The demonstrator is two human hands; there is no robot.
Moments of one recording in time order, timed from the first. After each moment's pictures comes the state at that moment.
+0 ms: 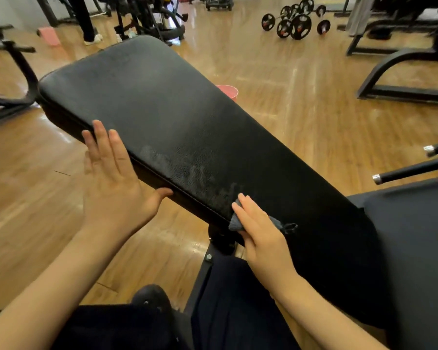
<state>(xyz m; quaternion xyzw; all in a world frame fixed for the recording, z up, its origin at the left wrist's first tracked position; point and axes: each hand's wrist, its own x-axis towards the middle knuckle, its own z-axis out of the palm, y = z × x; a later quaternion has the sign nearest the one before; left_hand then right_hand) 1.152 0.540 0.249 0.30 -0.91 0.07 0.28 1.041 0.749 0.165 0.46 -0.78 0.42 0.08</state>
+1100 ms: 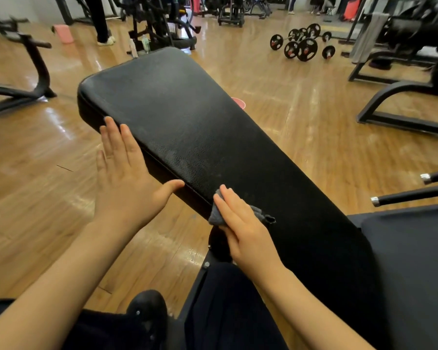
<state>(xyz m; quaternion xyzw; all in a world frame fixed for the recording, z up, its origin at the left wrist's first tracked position) 1.159 0.537 0.264 0.34 -0.89 -0.02 0.29 1.051 0.711 0.200 0.56 -0.74 0.37 0.07</state>
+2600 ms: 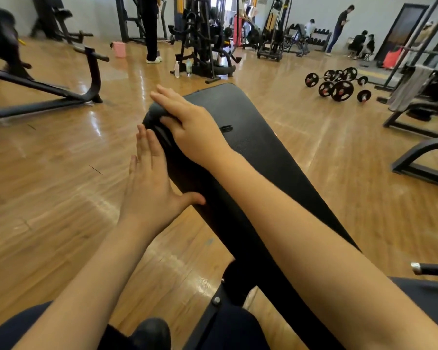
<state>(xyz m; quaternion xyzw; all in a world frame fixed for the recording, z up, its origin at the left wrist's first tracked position) 1.168 0.497 0.294 0.37 -0.86 -0.16 0.31 1.049 0.494 0.358 0.68 -0.61 0.40 0.01</state>
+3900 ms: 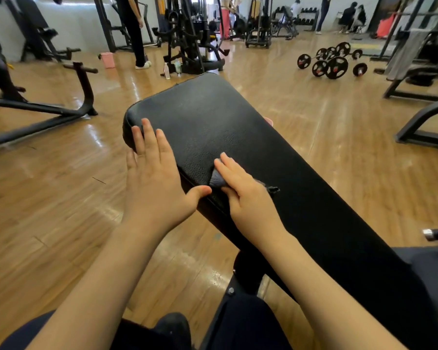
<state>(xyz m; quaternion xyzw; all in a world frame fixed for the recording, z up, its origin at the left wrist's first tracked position) 1.157 0.526 0.313 0.39 -0.90 -0.02 0.21 1.032 0.616 0.265 0.57 -0.71 0.42 0.00</state>
